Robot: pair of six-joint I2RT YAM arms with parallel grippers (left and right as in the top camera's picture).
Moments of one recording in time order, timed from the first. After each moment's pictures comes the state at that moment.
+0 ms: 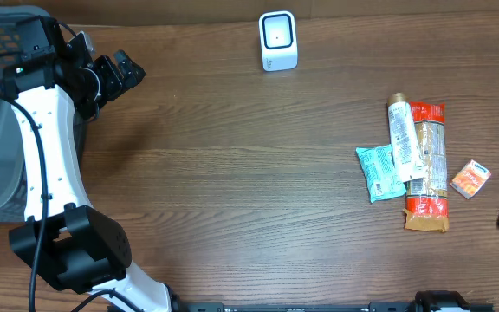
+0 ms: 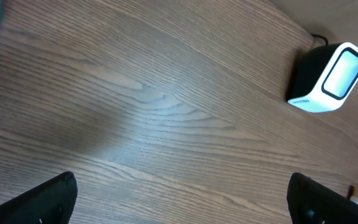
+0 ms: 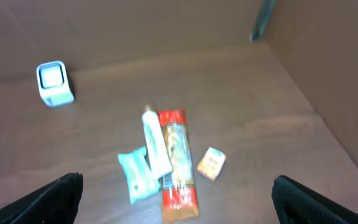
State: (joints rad) left arm 0.32 1.84 1.84 -1.09 0.32 -0.26; right arm 0.03 0.99 2.04 -1.64 0.21 0.14
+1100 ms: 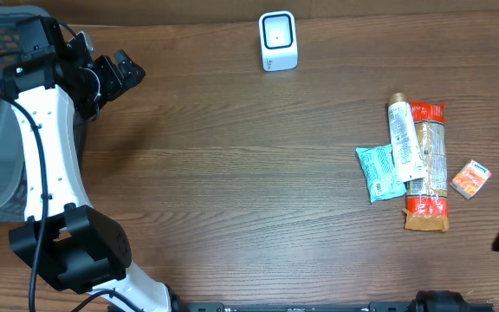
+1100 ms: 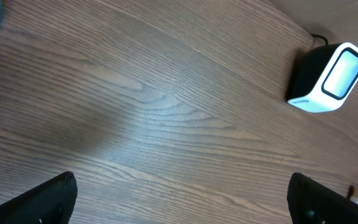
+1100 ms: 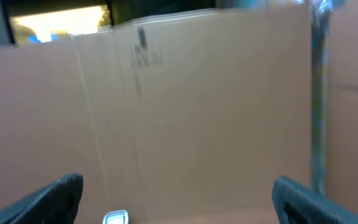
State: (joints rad) left arm 0.32 1.84 1.84 -1.09 0.32 -0.26; right arm -0.03 0.38 1.22 -0.57 0.00 0.14
